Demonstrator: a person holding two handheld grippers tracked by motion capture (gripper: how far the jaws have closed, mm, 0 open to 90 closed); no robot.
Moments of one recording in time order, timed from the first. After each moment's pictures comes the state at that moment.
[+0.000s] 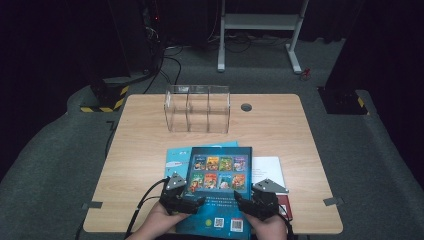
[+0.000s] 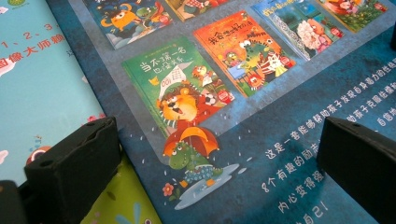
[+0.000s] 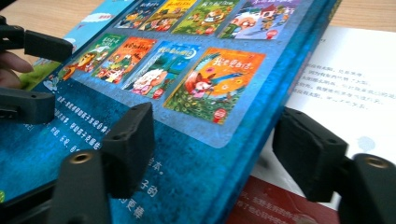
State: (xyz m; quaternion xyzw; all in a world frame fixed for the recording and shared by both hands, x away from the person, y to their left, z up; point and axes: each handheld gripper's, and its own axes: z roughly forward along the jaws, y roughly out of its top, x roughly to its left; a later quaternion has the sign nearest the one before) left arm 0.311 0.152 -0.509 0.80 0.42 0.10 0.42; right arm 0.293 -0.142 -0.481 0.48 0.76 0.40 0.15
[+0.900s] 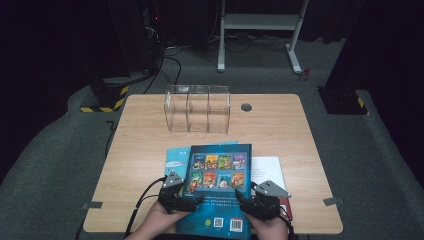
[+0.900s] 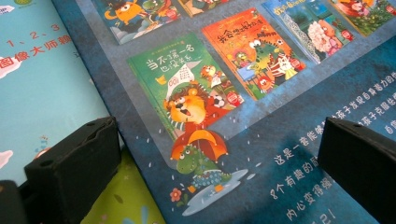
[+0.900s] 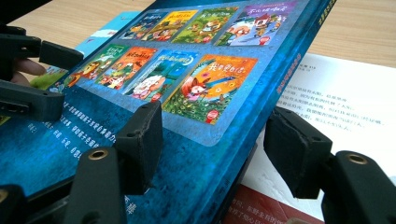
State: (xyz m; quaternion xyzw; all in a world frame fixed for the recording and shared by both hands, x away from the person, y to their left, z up) left arm 0.315 0.158 -0.510 0.78 0.43 0.09 0.44; right arm 0.286 -0.143 -0.475 0.46 0.76 0.43 0.18
